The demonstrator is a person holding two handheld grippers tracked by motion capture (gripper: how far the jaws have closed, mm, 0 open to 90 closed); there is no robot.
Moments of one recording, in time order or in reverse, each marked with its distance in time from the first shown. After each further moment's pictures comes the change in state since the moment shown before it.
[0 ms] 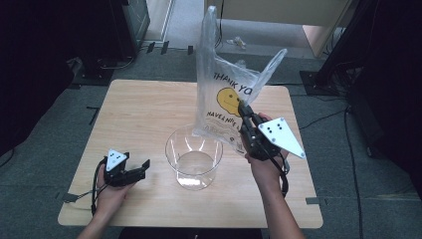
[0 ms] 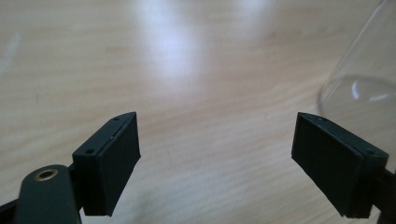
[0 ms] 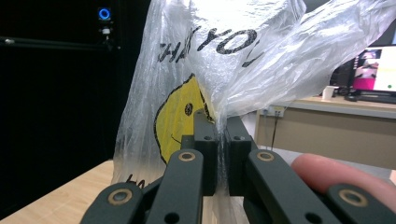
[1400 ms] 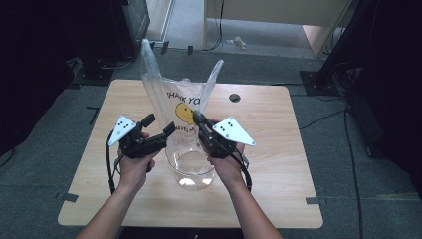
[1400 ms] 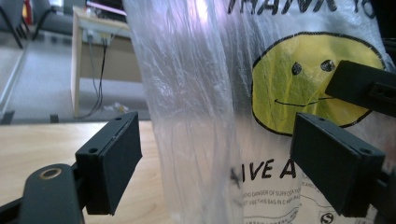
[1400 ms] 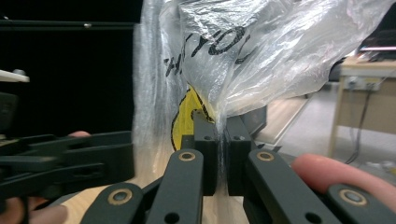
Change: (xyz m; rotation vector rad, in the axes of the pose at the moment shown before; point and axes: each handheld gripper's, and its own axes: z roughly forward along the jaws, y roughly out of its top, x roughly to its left) left arm -0.065 0.115 -0.001 -0.314 -0.247 -0.118; right arm 0.057 -0.054 0.056 0.093 0.260 0.111
